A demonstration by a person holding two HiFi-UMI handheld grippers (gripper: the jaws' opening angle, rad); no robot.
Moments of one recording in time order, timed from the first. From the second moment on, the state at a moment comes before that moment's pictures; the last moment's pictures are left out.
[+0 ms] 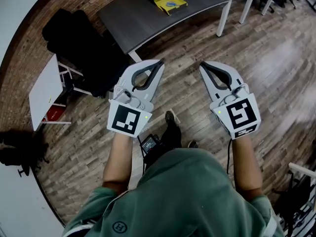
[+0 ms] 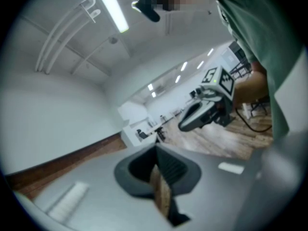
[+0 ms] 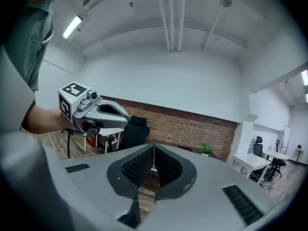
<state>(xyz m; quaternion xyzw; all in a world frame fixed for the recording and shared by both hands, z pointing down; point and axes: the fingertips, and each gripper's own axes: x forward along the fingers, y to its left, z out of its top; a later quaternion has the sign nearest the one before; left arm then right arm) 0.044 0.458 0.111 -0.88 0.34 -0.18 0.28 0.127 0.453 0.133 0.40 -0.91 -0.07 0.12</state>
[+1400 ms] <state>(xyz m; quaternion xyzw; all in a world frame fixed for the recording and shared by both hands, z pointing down) -0.031 0.163 0.122 -0.91 0.29 -0.15 0.26 0.055 0.164 0.154 0.45 -0.88 -0.04 0.14</state>
